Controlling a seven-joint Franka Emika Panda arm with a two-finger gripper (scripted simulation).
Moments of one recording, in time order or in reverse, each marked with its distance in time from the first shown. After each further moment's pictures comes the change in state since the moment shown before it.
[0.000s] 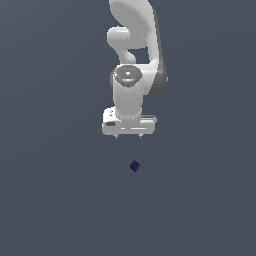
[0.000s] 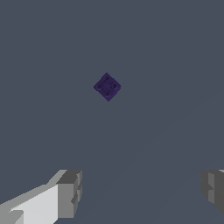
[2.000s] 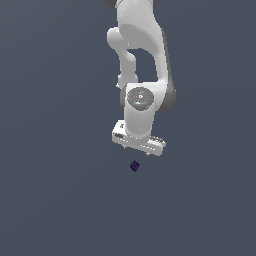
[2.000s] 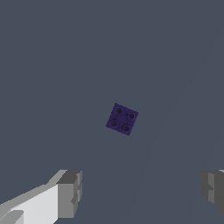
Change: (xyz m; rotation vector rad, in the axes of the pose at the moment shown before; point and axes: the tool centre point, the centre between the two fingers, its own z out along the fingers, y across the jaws) arm 0.048 -0.033 0.037 0.014 0.018 0.367
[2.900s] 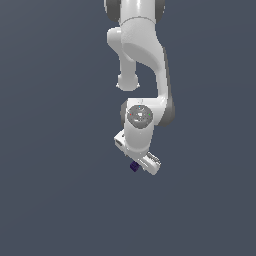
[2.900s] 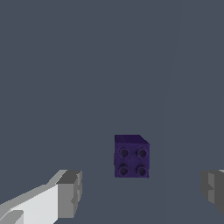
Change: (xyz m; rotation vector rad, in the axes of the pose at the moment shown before) arm 0.034 -0.007 0.037 -0.001 0.029 0.363
